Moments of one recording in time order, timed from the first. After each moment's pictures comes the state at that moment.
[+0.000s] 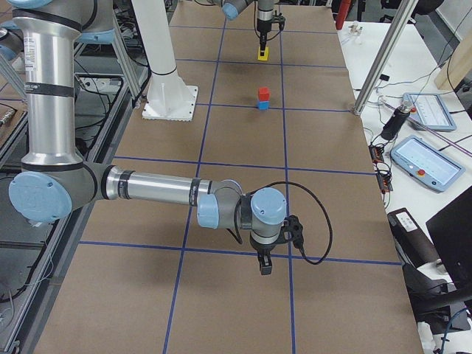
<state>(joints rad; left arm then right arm) -0.73 -2.19 -1.88 -1.34 -2.06 -1.05 1.59 -1.62 1.55 -1.48 2.32 -0.17</state>
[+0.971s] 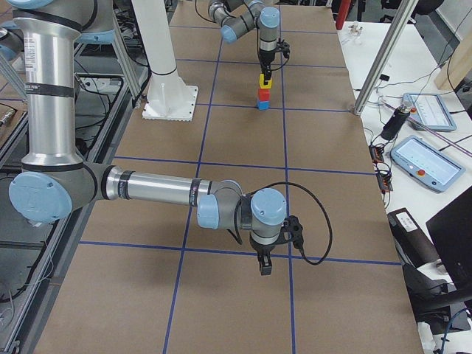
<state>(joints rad) -0.61 -2.57 -1.48 -1.38 -1.96 -1.31 1.59 -1.62 1.55 -1.48 2.32 -0.17</state>
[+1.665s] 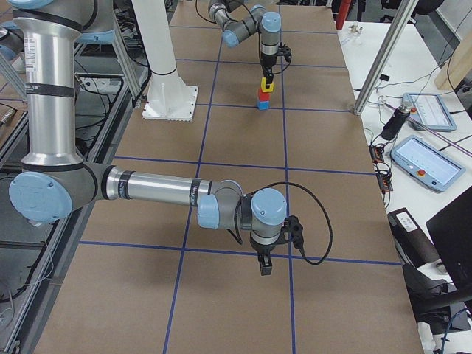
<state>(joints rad) -0.61 -2.57 -1.45 -1.41 -1.96 -1.31 1.59 -1.62 1.55 -1.48 2.32 -0.17</state>
